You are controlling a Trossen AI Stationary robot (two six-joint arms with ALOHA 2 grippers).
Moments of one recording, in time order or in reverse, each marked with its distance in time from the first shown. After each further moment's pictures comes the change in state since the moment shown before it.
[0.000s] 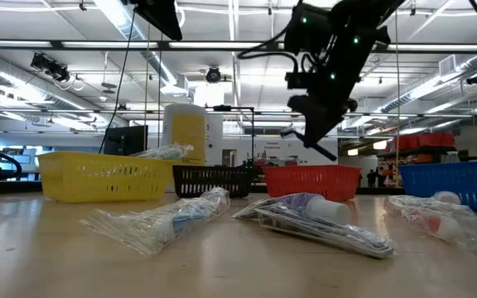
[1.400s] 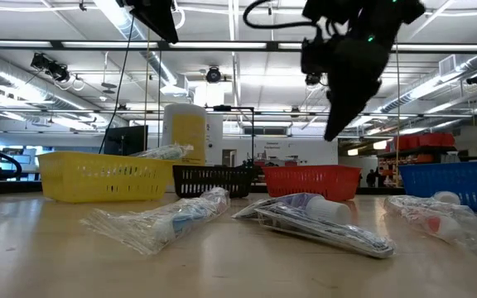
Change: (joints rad) left arm 0.000 0.000 0.000 -0.046 0.024 -0.052; right arm 0.193 -0.095 -0.031 -0.068 -0.421 -0.076
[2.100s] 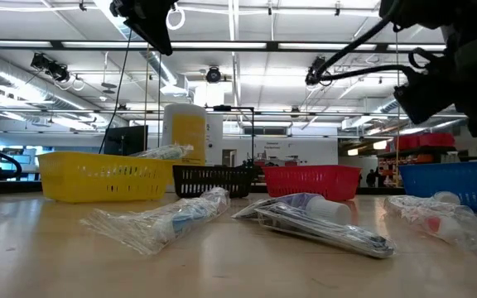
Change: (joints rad) left arm -0.001 0.000 -0.061 -0.013 0.005 -0.081; right arm 0.327 -0.006 -0.186 -0.122 -0.327 0.829
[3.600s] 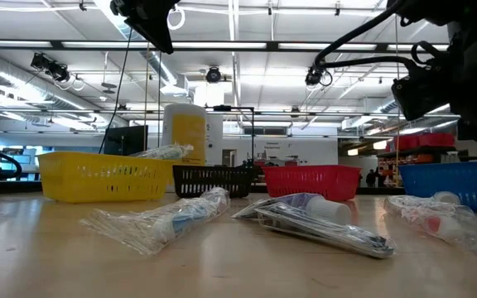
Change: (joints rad) left arm 0.001 0.000 0.000 0.008 -0.034 0.006; right arm 0.024 0.000 -0.018 0.066 0.095 -0.081
